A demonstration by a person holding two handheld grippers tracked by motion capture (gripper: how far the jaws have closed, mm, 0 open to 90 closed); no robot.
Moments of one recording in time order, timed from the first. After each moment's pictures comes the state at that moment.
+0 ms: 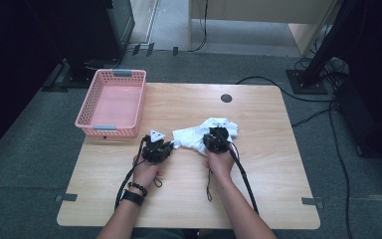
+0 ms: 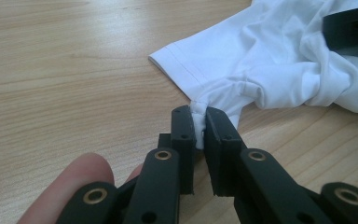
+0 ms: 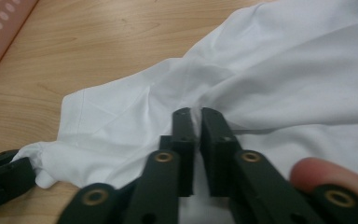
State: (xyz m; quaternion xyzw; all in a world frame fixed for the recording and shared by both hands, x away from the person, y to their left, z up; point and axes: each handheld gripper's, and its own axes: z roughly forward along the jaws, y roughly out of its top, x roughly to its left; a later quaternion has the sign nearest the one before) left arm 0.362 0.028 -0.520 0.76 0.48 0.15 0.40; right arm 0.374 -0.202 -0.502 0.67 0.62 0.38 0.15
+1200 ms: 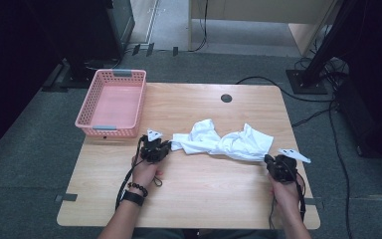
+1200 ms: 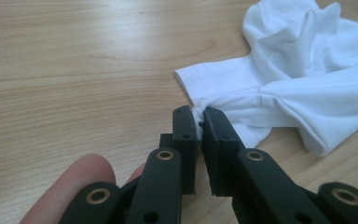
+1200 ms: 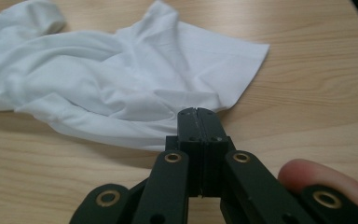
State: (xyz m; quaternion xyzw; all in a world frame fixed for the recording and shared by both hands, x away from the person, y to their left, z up) left arm 0.364 0.035 -0.519 0.74 0.51 0.15 0.41; right arm 0.265 -0.380 -0.497 0.66 0.62 0.35 0.25
